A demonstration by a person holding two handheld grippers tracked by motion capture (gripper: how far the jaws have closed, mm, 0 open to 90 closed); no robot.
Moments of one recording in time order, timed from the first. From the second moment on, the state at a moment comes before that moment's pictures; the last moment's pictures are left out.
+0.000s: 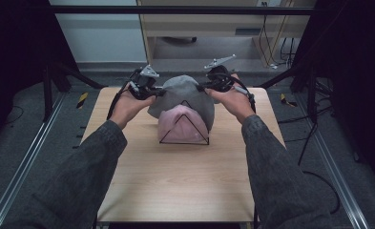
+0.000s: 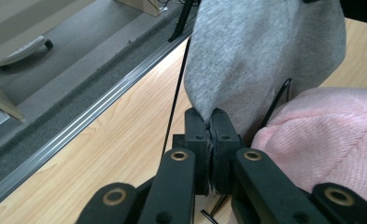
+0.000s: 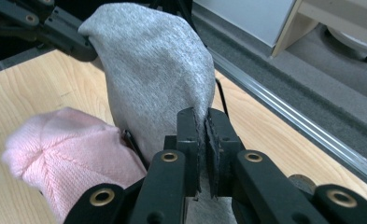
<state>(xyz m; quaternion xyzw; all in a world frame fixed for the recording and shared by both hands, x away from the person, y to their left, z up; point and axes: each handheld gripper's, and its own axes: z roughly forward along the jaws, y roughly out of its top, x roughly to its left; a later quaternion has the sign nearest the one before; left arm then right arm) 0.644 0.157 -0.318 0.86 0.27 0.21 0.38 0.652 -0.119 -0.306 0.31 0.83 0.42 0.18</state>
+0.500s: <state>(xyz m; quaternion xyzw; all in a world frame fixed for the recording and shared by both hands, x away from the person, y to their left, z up) 0.645 0.161 -0.334 0.86 0.29 0.20 0.37 0.654 -0.111 -0.319 0.32 0.84 0.41 0.17</state>
